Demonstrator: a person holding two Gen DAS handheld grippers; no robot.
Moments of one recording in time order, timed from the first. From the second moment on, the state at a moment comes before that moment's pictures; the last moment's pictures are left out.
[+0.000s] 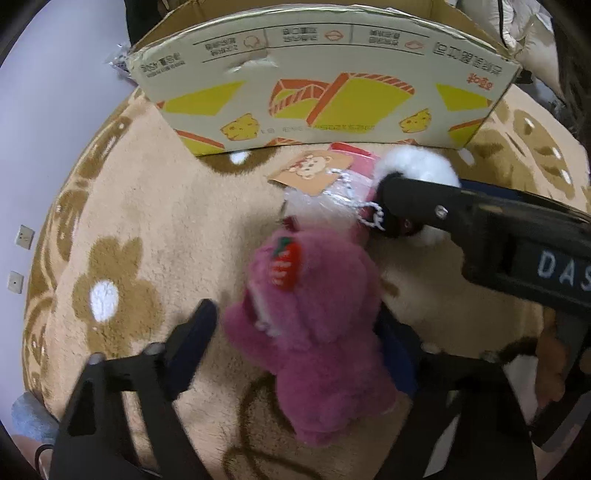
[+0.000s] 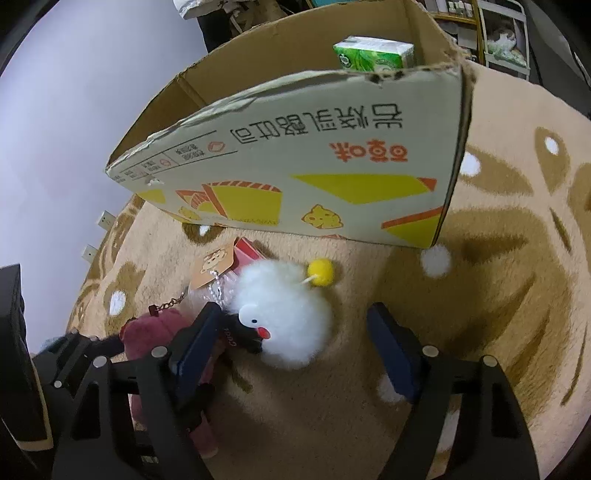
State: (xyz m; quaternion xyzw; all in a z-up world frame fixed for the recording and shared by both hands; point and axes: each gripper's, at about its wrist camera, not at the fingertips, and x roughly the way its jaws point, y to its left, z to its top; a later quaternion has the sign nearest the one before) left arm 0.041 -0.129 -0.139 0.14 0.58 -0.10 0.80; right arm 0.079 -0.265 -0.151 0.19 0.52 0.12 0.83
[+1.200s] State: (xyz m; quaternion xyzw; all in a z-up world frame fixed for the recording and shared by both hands) left arm 0.039 -0.086 -0.069 0.08 0.51 -0.07 0.85; right arm 0.031 -0.265 -0.088 0.14 0.43 0.08 0.89
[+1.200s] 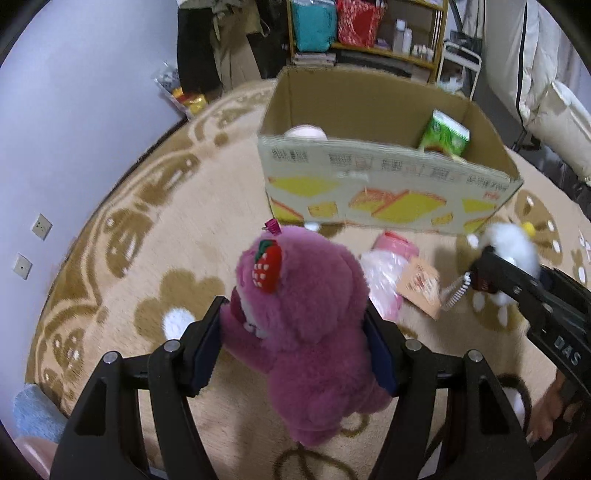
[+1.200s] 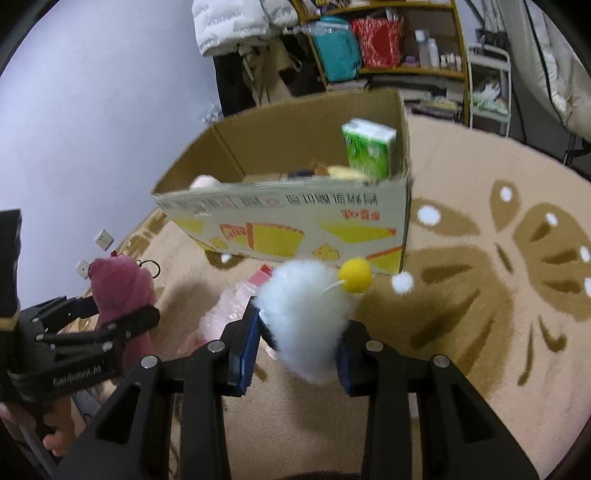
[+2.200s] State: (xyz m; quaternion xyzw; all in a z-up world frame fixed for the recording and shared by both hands) left arm 0.113 -0.110 0.048 0.14 0.32 -0.07 0.93; right arm 0.071 -0.280 0.042 0.12 0.28 0.06 0.95
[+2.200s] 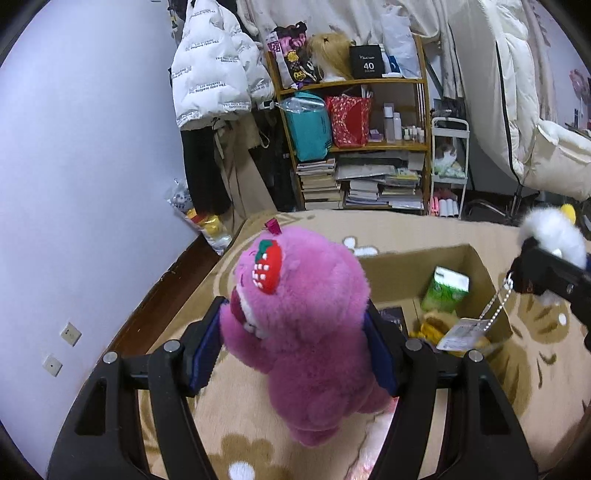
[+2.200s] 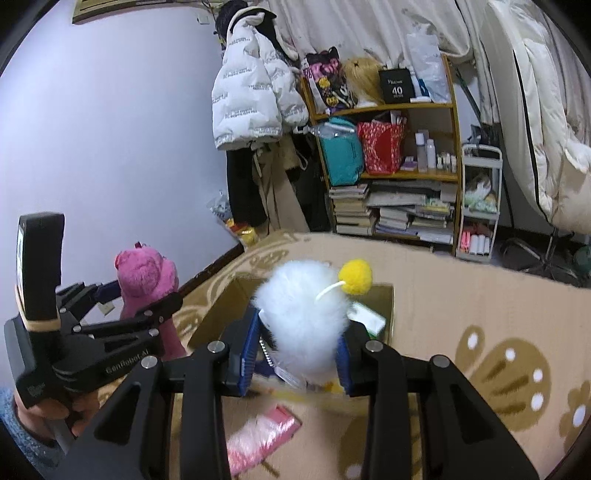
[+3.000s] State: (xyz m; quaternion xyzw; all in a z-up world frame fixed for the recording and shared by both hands) left arm 0.171 -0.126 -0.014 0.14 0.36 -0.12 0.91; right arm 0.124 -0.289 -0.030 0.15 0.38 0.05 0.91
